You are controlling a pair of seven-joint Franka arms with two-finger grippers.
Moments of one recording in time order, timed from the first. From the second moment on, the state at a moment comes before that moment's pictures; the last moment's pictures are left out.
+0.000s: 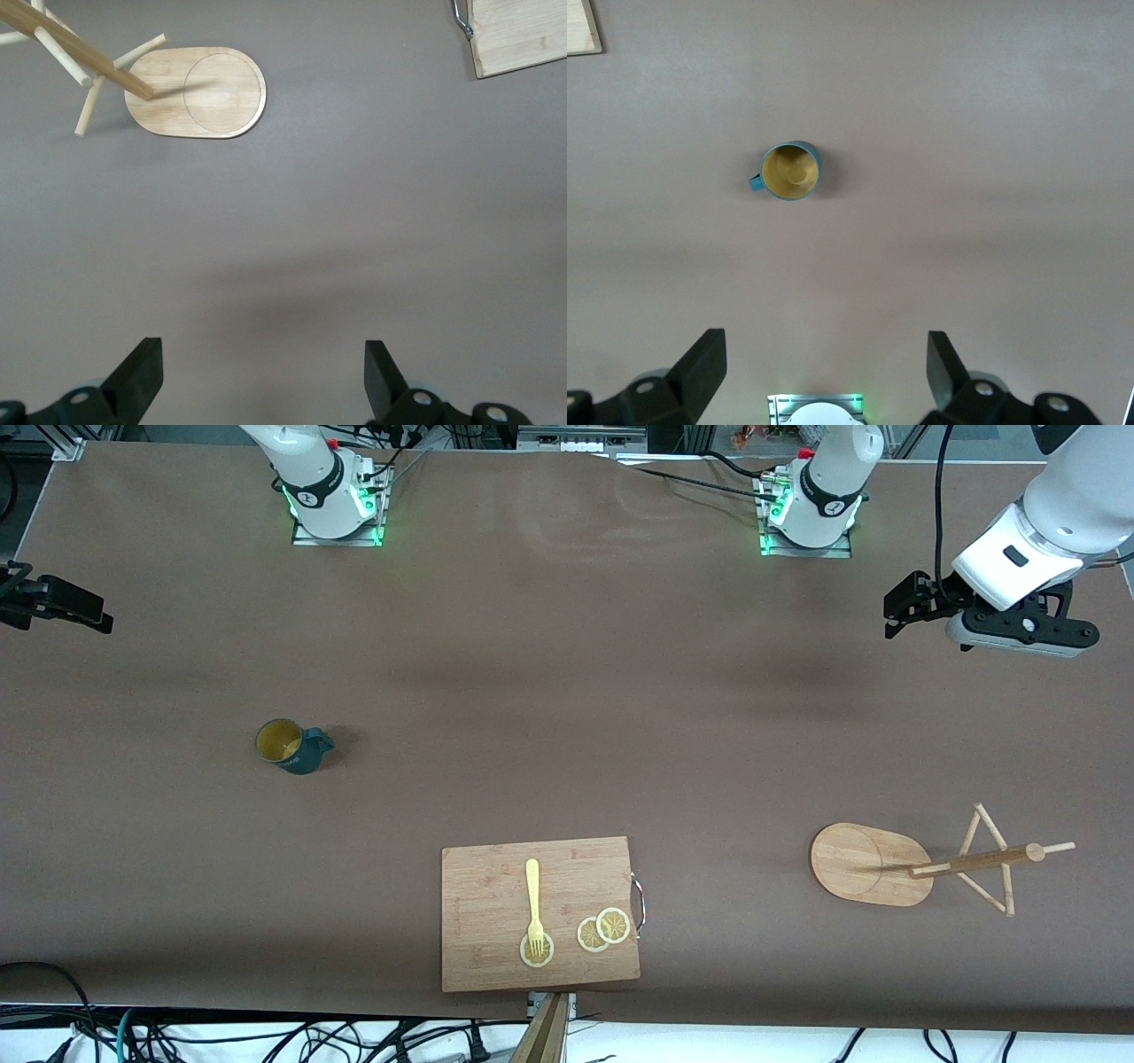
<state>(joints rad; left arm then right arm) 0.02 -0.11 -0.15 -1.82 -0.02 1.70 0.02 -0.14 0.09 0.07 -1.45 -0.05 1.40 -0.05</state>
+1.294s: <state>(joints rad) 0.02 -0.11 -0.15 -1.82 -0.02 1.70 0.02 -0.14 0.33 0.08 -1.52 -0.07 1.57 -0.04</state>
